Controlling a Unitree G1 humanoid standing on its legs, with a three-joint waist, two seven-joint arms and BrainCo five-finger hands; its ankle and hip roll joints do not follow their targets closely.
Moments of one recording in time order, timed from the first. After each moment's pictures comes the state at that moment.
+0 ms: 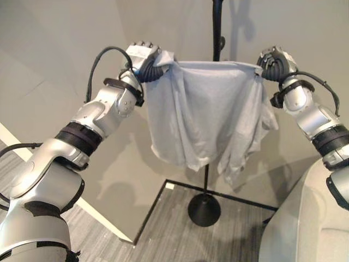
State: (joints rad) left arm -1.14 0.83 -0.81 0.59 0.32 -0.10 0.35; right arm -1.13 -0.70 0.64 0.72 -0.04 -0.05 -0.24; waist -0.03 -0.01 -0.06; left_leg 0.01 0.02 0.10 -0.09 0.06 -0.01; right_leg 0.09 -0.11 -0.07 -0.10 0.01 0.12
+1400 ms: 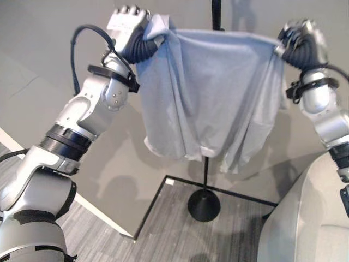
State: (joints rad) left arm -1.08 0.91 -0.53 0.23 0.38 -0.08 0.40; right arm -0.94 -0.81 0.30 0.28 -0.16 -0.06 -0.38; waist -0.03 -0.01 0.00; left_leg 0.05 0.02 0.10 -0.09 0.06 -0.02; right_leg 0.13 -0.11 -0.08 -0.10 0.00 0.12
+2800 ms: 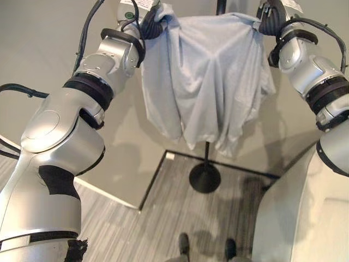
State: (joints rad) left arm -1.64 0.68 -1.22 1.13 0.28 -0.09 0.41; right arm -1.59 -0.58 1.00 1.12 0.00 -0.04 -0.31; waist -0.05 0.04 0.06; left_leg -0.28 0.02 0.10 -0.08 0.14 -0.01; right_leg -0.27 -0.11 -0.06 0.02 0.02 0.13
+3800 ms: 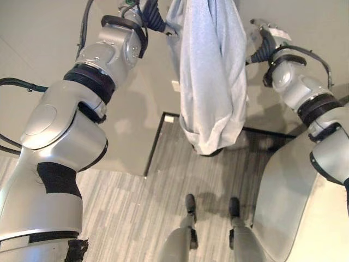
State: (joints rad) left arm -1.66 0.66 -1.11 1.11 0.28 -0.08 0.35; right arm -1.49 -0.59 0.95 1.10 -0.04 -0.03 -0.28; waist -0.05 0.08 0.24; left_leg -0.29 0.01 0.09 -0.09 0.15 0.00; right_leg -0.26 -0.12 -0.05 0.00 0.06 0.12
